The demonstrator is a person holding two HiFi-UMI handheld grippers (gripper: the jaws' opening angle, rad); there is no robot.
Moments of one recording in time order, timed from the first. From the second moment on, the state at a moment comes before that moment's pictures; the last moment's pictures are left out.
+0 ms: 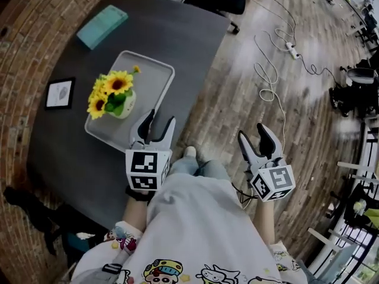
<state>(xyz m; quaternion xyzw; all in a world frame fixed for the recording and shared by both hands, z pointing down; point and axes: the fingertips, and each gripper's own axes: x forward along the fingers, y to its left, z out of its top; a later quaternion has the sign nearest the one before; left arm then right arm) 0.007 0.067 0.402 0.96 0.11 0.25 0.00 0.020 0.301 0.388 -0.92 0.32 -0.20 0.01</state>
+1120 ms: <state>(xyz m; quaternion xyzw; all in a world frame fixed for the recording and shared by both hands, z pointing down) -0.030 -0.084 0.402 0.90 -0.36 0.21 0.11 0.160 -0.002 0.374 -0.60 0.79 -0.14 -0.07</state>
